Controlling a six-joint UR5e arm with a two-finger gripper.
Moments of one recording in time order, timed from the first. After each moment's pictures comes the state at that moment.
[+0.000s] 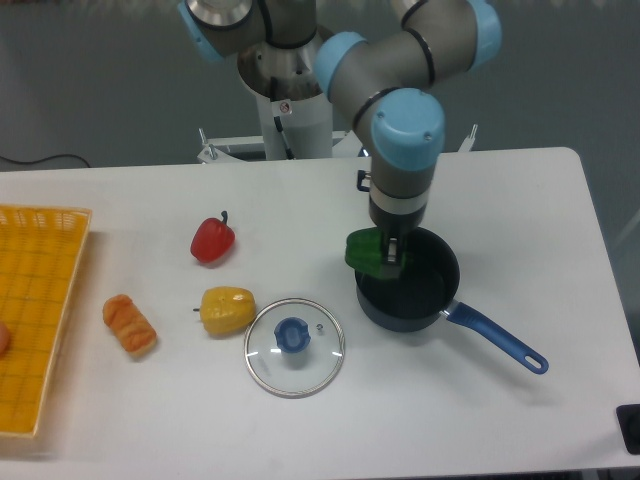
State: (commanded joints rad) arm 2.61 -1.87 -1.64 -1.23 1.60 2.25
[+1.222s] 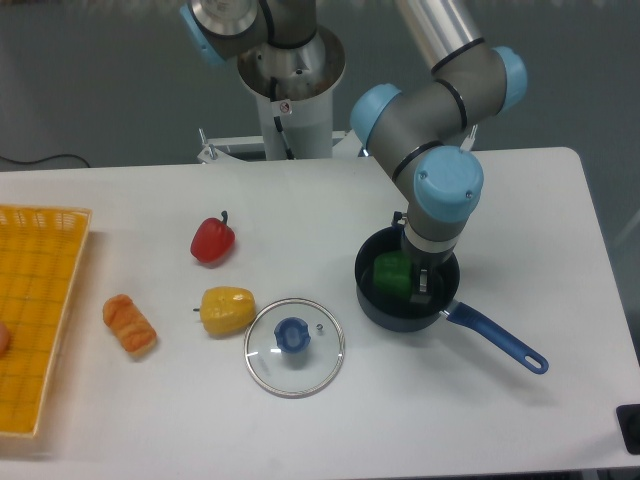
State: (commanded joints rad) arm 2.62 -1.99 -1.61 -1.19 1.64 2.25
